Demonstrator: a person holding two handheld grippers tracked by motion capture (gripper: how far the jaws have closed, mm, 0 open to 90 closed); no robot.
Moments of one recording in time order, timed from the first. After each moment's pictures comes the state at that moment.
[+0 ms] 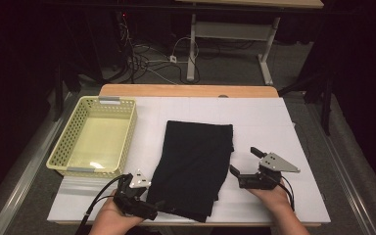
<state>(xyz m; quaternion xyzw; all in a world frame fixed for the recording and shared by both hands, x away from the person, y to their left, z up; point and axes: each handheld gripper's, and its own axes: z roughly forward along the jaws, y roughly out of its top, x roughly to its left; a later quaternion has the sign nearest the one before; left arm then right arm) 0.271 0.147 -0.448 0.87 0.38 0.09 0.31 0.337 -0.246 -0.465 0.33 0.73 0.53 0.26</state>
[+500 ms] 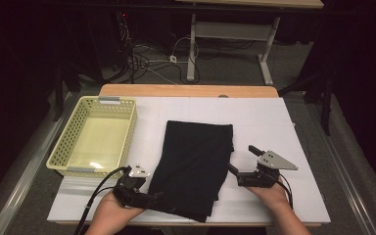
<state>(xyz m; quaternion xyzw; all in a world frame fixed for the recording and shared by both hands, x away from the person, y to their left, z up) 0.284 0.152 -0.440 0.86 0.40 0.06 0.30 0.343 -0.243 -0.465 0.33 0.73 0.53 0.26</state>
